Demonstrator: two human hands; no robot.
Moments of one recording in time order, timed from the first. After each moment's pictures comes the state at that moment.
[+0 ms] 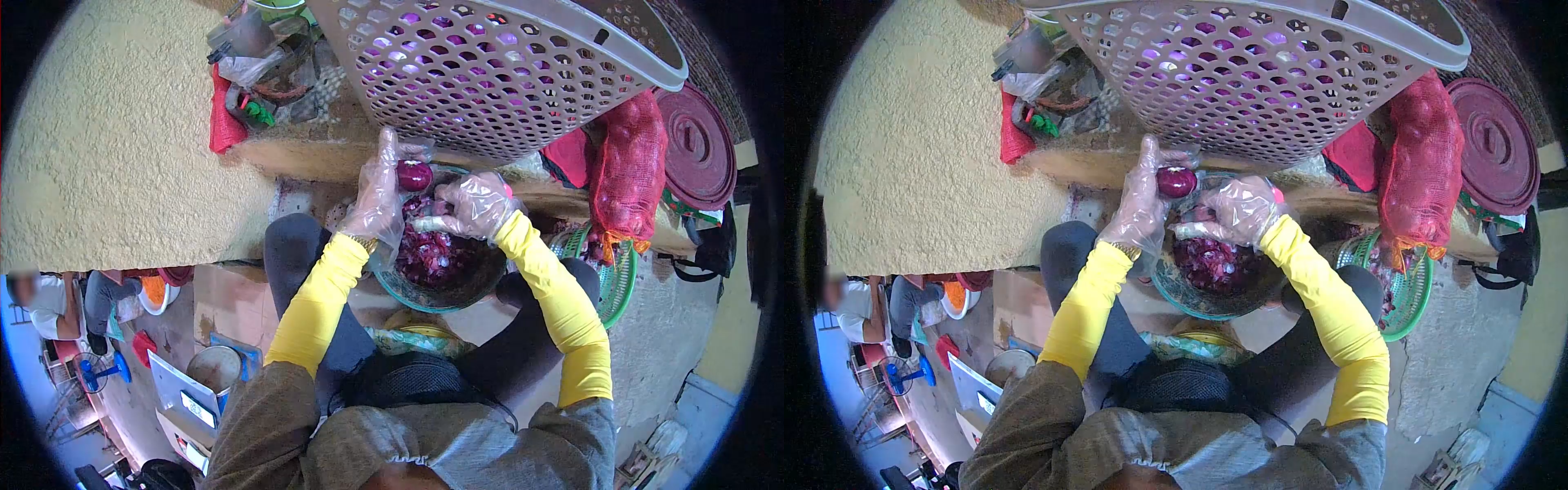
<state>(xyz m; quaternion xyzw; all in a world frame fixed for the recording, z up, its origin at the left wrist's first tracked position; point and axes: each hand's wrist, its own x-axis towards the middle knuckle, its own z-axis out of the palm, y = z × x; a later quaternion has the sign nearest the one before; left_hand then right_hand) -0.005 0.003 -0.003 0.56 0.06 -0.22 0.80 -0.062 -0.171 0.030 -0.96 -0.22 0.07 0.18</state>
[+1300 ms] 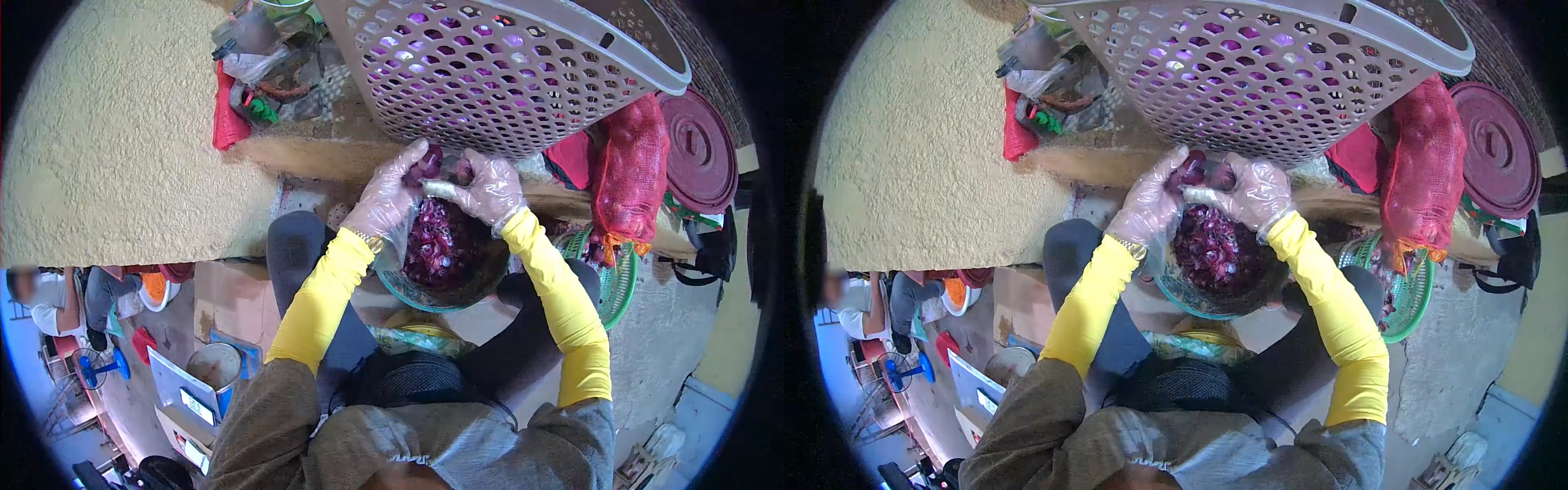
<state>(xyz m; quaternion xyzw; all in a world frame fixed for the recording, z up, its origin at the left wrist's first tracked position) 0.002 0.004 -0.022 0.30 0.11 -0.32 0.89 -0.055 -0.172 0.024 -0.95 -0.06 -0.11 0.29</state>
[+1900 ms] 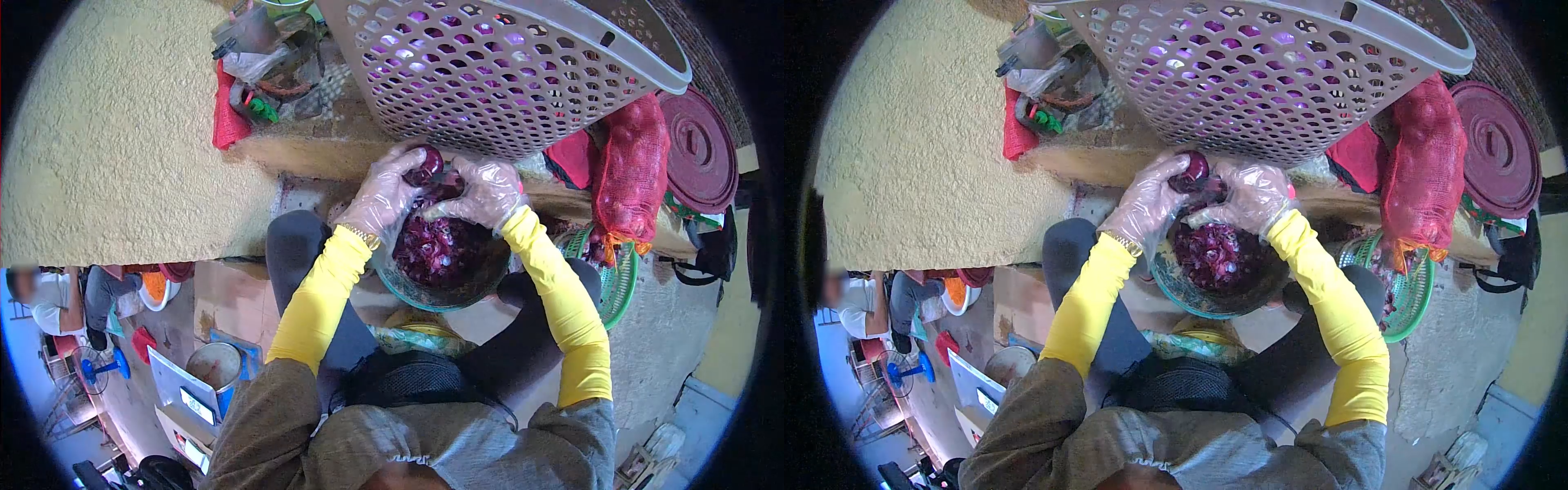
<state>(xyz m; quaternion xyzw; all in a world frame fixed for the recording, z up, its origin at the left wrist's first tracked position) 0.003 0.009 -0.023 0.35 0.04 -0.32 0.88 -0.057 -0.175 0.027 -0.95 -0.17 -0.10 0.25</state>
